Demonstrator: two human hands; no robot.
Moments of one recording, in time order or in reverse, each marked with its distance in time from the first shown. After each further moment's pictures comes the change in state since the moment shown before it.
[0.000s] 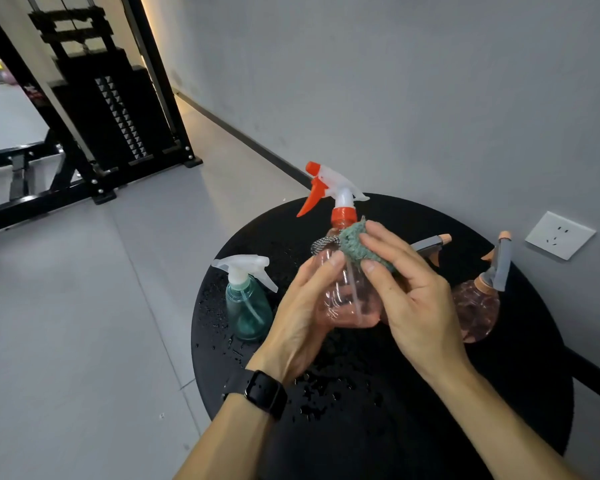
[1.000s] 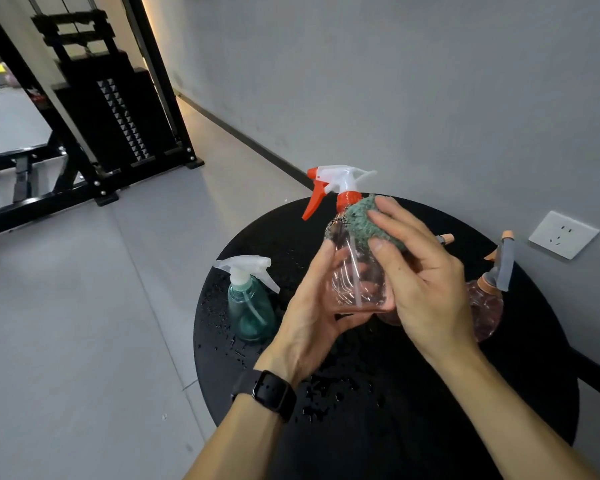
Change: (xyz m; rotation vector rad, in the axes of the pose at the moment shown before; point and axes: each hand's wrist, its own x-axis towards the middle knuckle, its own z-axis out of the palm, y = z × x) left_hand -0.001 0.002 0.008 0.057 -0.002 -0.083; right_hand 0.014 -0.013 0.000 0.115 0.046 -0.033
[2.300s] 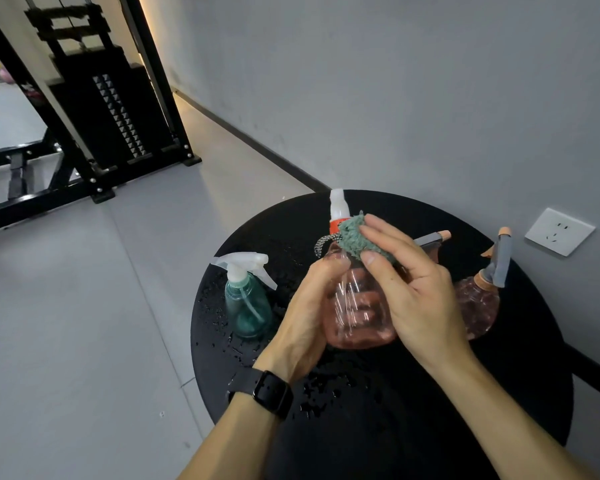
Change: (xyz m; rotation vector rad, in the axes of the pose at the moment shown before) left_hand 0.003 -0.008 -0.005 -0.015 -0.005 -0.046; right_hand -0.011 0.007 -0.002 -0.031 -0.046 0.105
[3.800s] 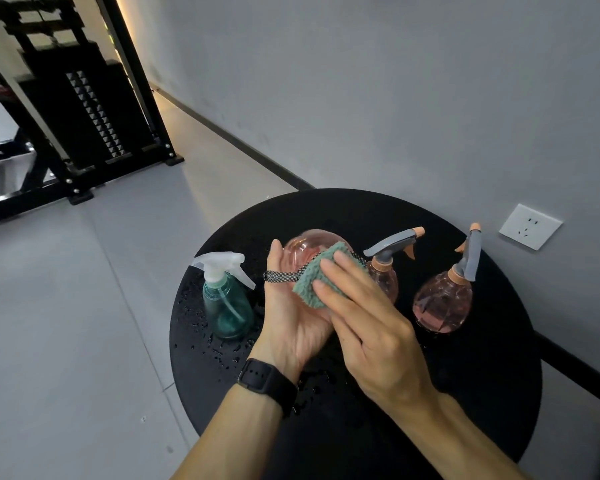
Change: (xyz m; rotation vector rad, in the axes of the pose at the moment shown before) left_hand 0.020 -0.012 0.007 -0.653 -0.016 -0.057; right_hand -0.036 0.032 0.005 -0.502 0.001 -0.598
